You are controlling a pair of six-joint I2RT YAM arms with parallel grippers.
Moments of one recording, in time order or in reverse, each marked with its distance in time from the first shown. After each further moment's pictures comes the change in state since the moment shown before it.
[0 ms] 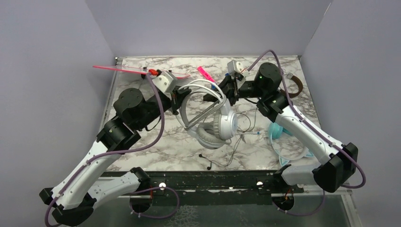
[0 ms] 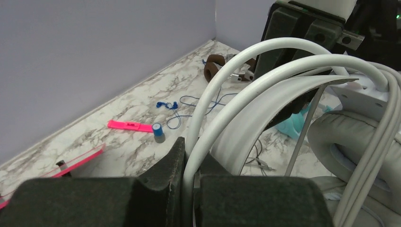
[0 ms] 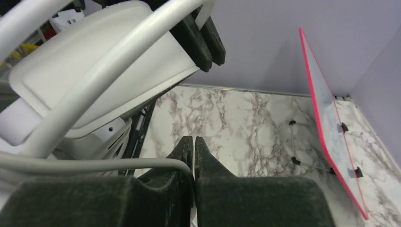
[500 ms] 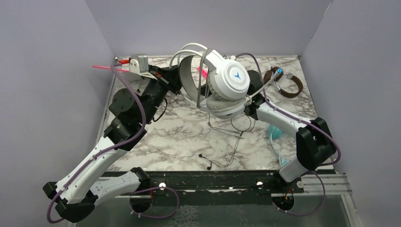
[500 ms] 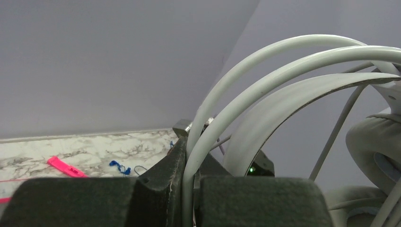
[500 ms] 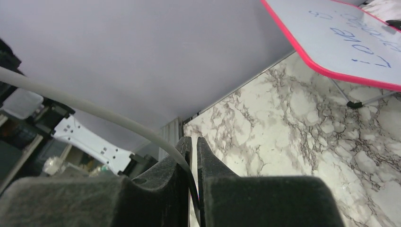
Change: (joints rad) left arm -0.014 0.054 -0.027 0.399 -0.276 -0.472; right arm -0.019 0.257 -0.137 0.506 0.219 0.754
